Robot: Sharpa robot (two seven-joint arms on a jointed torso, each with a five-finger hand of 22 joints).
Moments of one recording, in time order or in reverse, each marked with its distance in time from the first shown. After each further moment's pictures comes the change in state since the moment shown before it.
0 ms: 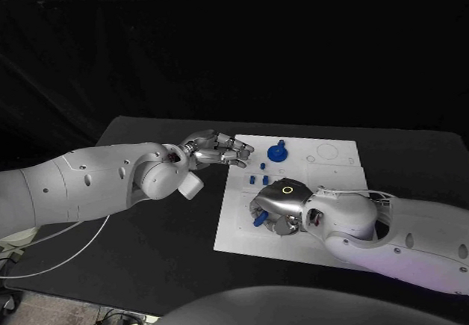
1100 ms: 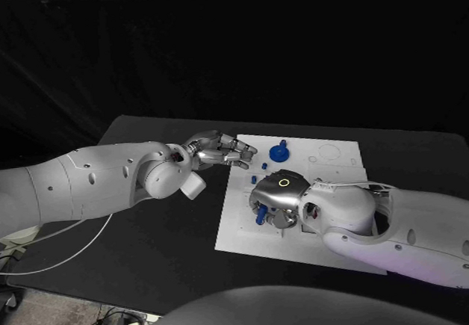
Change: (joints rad) left arm -0.001 0.005 0.000 -0.004 -0.003 0.012 -0.010; left_hand 0.000 0.000 0.000 0.000 0.005 -0.001 0.001 0.000 -0.001 -0.004 0.004 0.000 -0.001 -0.004 0.004 0.004 0.000 0.000 0.000 0.000 0.000 -0.001; right arm 0.045 0.023 0.000 0.020 -0.055 0.050 -0.047; right_hand -0.024 -0.008 -0.003 -0.003 0.012 0.123 -0.034 -0.017 0.005 0.081 -0.054 0.116 0.120 0.011 -0.040 0.004 0.001 0.000 0.011 -0.029 0.007 0.001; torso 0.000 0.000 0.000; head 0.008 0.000
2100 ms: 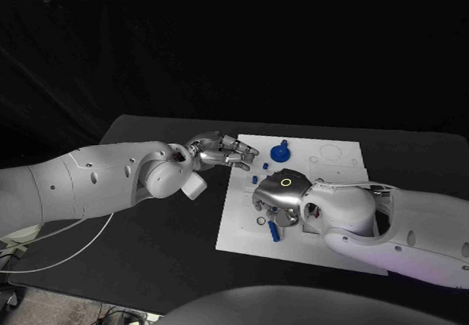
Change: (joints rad) left arm 0.000 0.002 0.000 -0.003 -0.005 0.013 -0.012; left_hand 0.008 0.000 0.000 0.000 0.000 -0.004 0.004 0.000 0.000 0.000 0.000 0.000 0.000 0.000 0.000 0.000 0.000 0.000 0.000 0.000 0.000 0.000; right arm -0.003 0.002 0.000 -0.013 -0.034 0.013 -0.020; right_hand -0.005 0.006 0.003 -0.003 -0.070 -0.061 0.005 -0.049 0.006 -0.044 0.013 0.013 0.041 -0.004 0.004 -0.004 -0.009 0.000 0.000 0.000 -0.015 0.000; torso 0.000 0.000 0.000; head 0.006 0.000
